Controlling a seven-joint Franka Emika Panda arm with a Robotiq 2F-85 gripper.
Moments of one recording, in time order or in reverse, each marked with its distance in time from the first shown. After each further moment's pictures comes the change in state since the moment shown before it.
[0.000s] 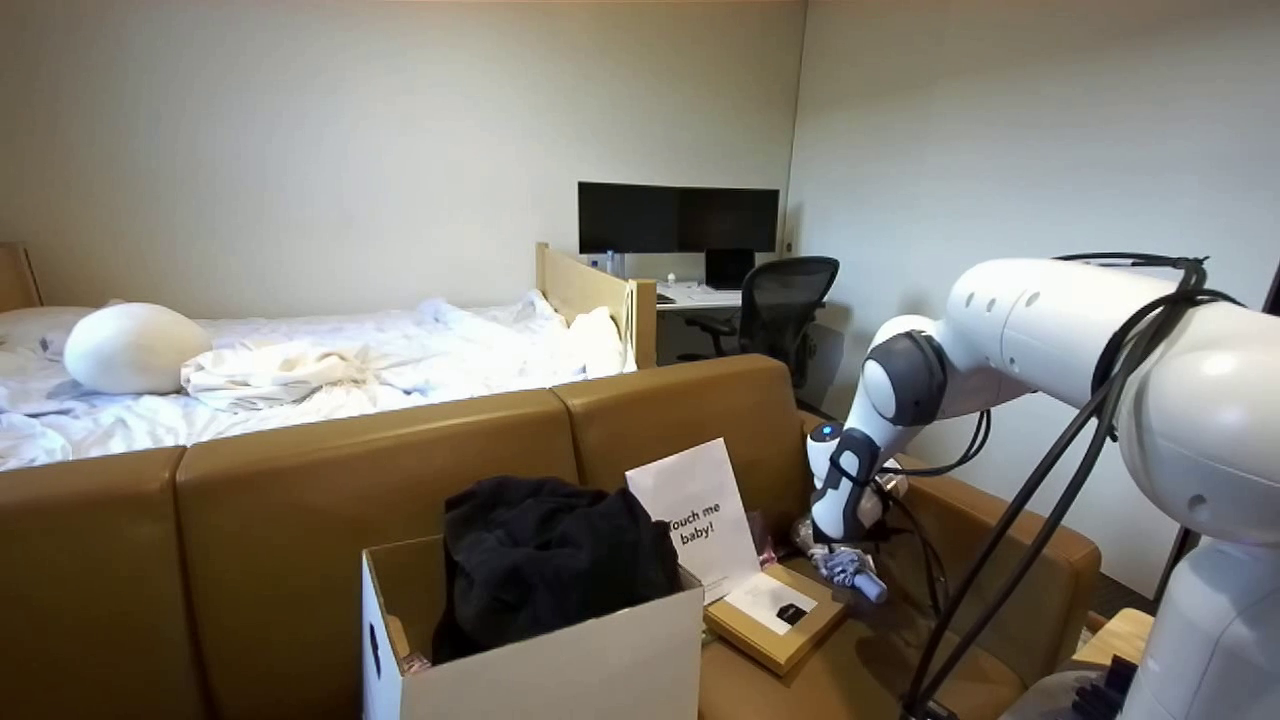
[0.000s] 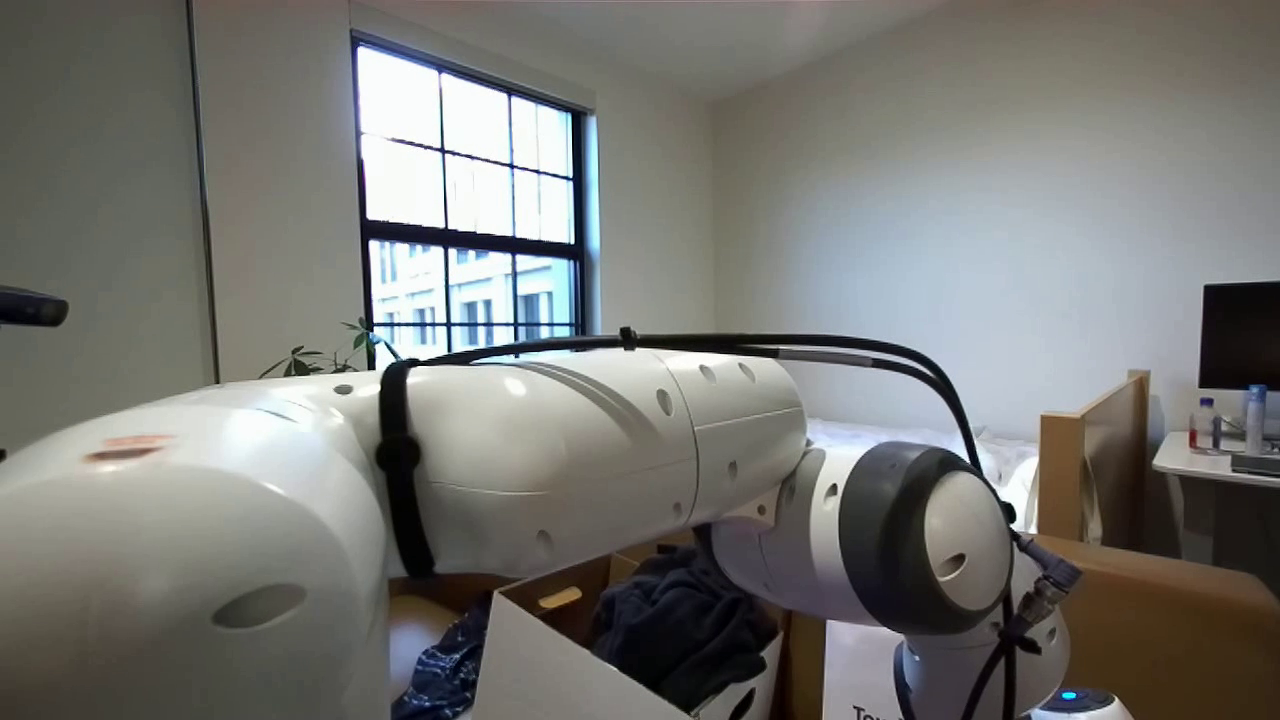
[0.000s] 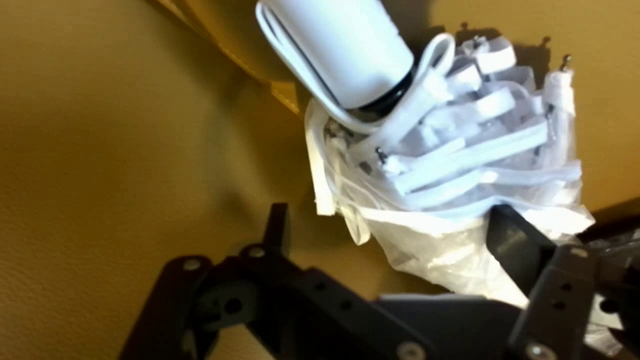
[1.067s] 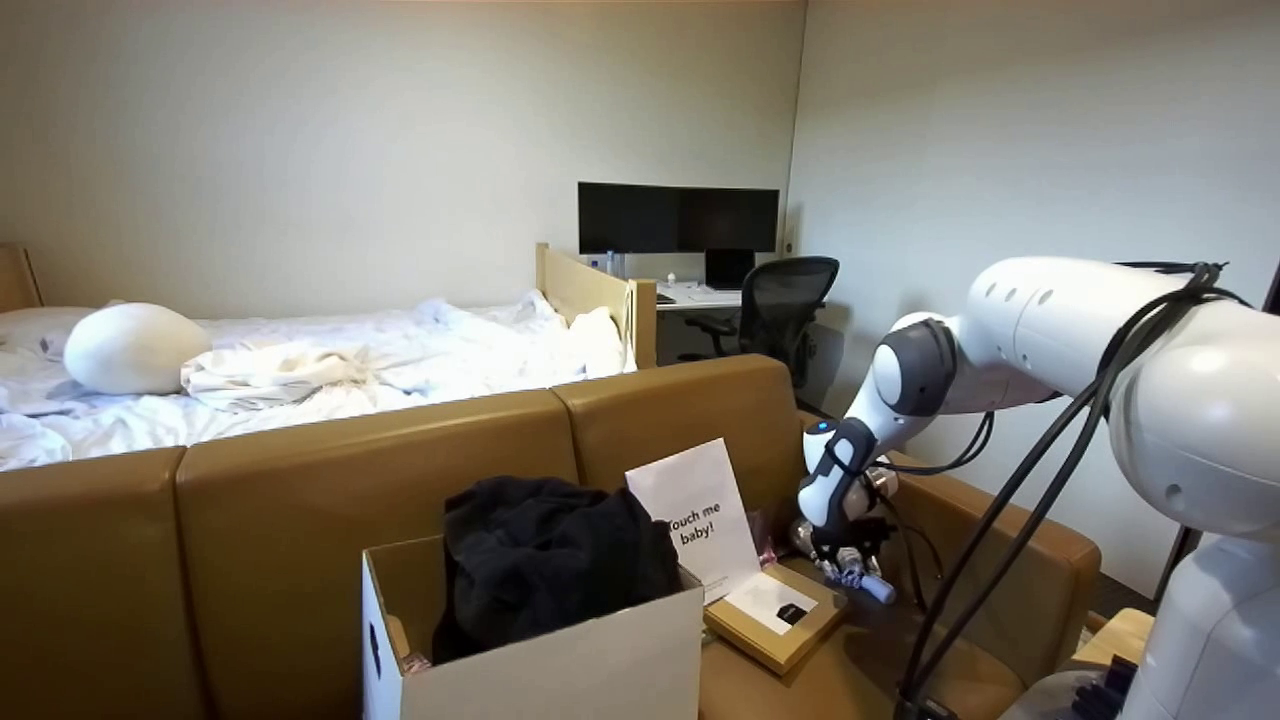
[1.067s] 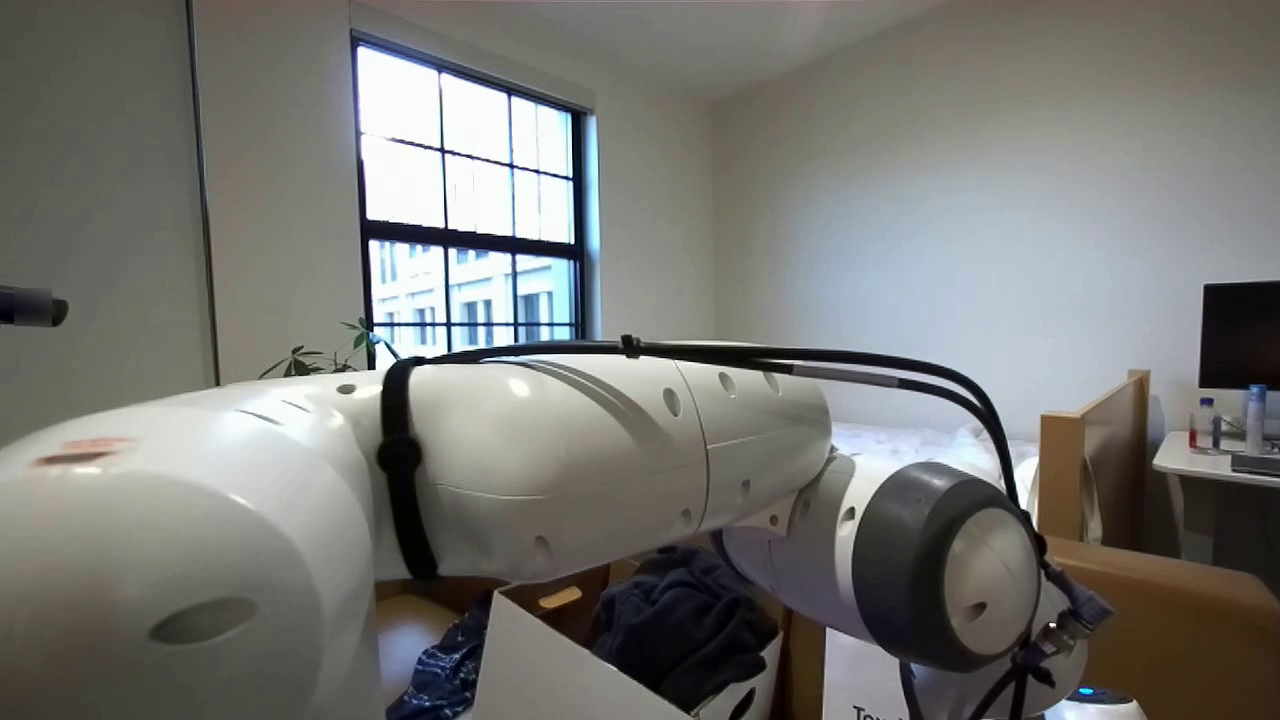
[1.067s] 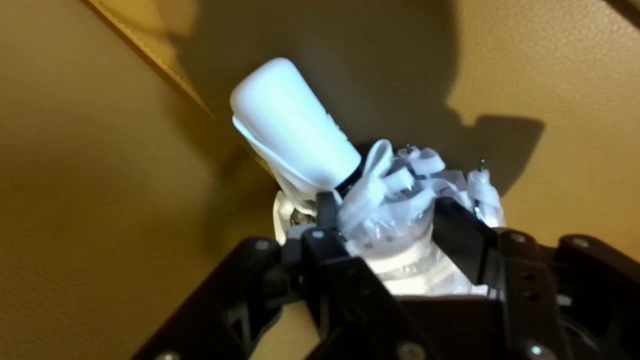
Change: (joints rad) arm -0.078 -0.008 0.142 0.034 0.011 -0.191 -0.209
